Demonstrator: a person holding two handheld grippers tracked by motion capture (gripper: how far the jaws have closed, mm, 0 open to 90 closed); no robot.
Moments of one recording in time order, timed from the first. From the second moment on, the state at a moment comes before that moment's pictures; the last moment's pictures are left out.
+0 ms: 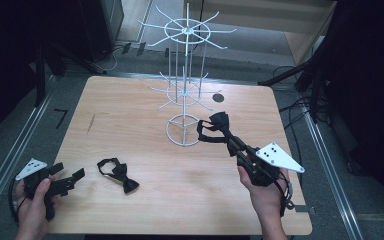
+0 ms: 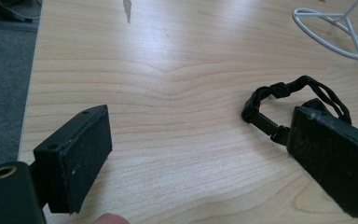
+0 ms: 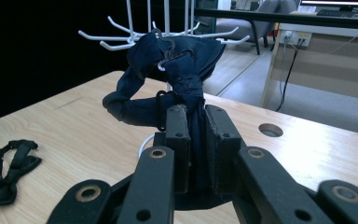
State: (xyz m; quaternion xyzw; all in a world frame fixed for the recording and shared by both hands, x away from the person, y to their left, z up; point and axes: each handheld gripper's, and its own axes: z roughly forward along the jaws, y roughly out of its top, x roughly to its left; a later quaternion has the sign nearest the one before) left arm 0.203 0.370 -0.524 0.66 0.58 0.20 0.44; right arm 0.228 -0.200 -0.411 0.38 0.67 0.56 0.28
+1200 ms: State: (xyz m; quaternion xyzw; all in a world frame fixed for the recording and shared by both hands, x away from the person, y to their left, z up) left arm 0.203 0.370 -0.524 0.66 0.58 0.19 0.44; right arm 0.249 -0.196 -0.393 0.39 0.64 0.59 0.28
